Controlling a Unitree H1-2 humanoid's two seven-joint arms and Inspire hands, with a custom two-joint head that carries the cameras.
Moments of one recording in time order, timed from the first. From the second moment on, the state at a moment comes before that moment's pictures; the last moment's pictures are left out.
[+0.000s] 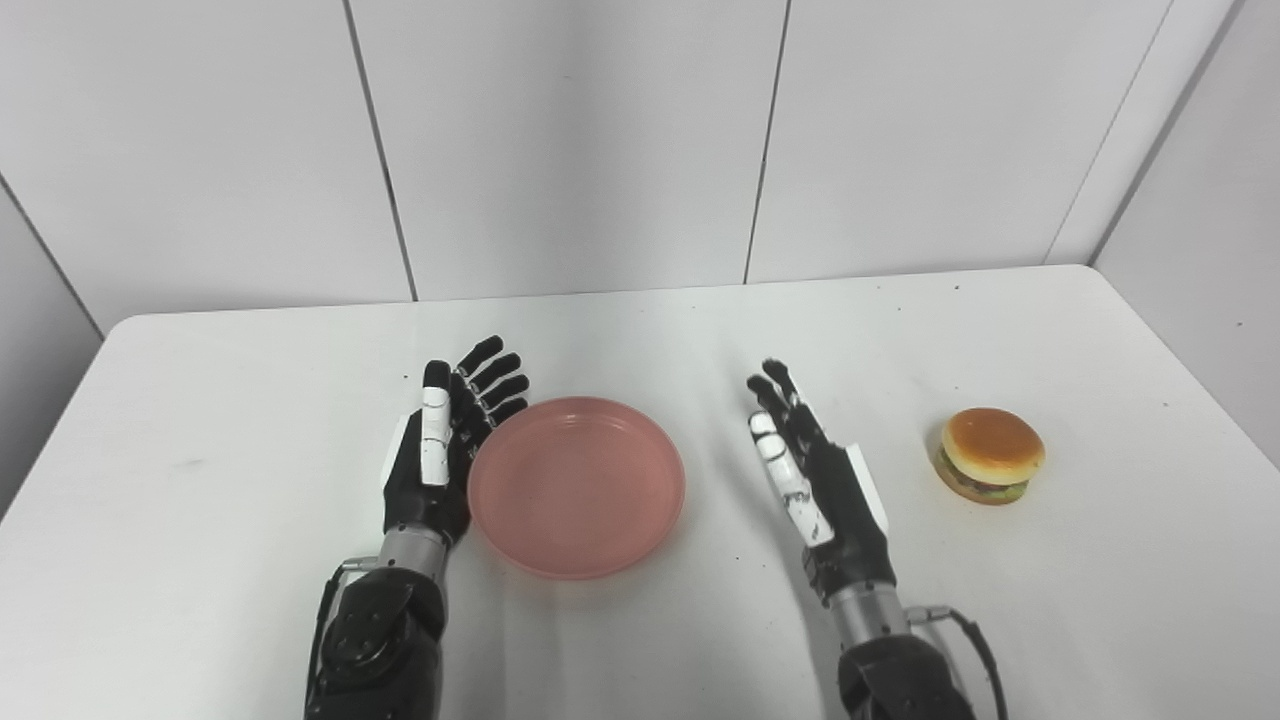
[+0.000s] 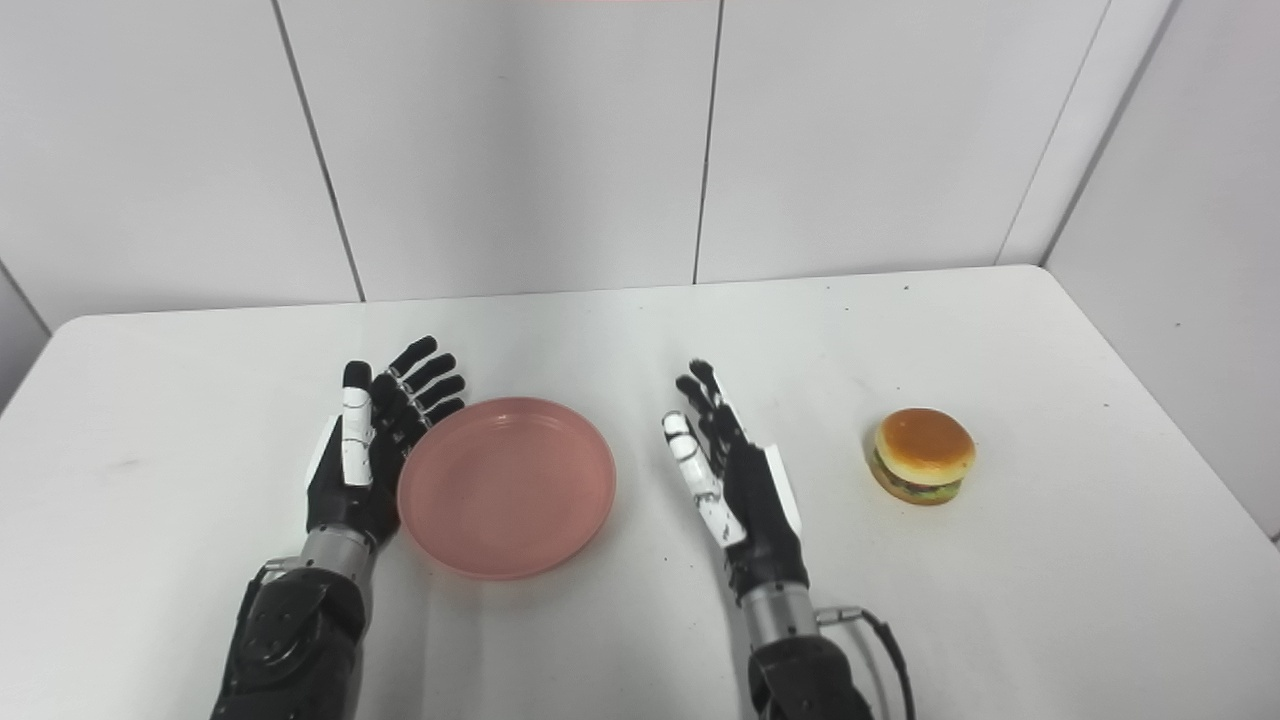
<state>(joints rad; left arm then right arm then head) -0.42 -0.08 0.01 0.42 -0.17 -0.13 -0.14 -0.11 -0.04 0.03 -0.27 -0.07 0.13 0.01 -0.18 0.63</state>
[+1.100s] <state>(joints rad) -0.37 -0.15 -0.04 0.41 -0.04 -0.26 -0.07 -0.29 -0.74 -0.03 -0.35 -0.48 0.42 0.38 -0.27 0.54</state>
